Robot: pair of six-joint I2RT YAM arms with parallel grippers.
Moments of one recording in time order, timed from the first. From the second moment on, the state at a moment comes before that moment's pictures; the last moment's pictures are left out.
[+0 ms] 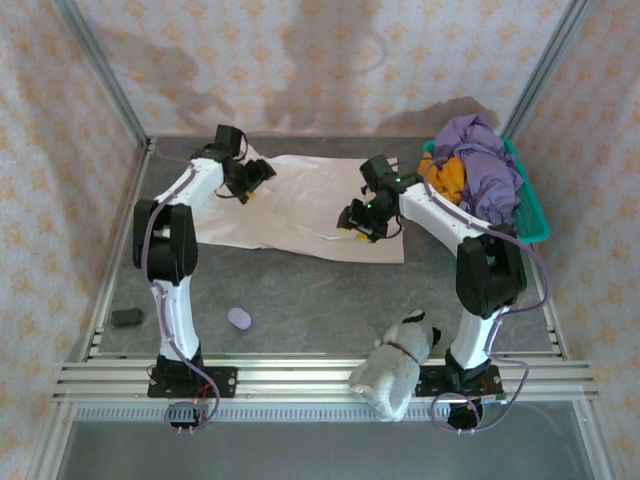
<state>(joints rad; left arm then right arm) -0.10 2.04 1.65 -0.67 0.32 -0.83 0.46 1.81 1.42 -0.84 -0.39 0.74</state>
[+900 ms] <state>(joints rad) -0.33 1.99 1.42 -0.53 0.37 -0.94 0.25 2.08 1.52 -0.54 -0.45 0.74</state>
